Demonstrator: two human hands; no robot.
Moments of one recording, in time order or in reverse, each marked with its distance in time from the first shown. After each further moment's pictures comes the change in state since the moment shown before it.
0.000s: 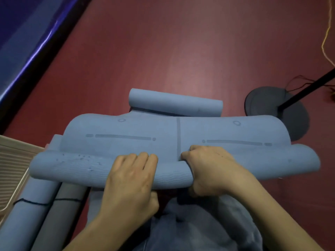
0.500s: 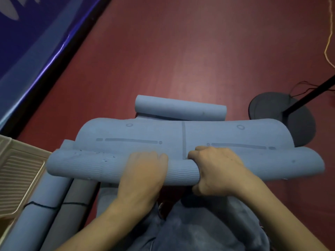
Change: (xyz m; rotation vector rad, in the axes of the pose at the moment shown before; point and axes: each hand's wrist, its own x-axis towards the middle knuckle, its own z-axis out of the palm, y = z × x) left_hand 0.011 -0.010 0.027 0.300 0.114 0.098; right_hand -0.007 0.005 0.003 0.017 0.168 -0.025
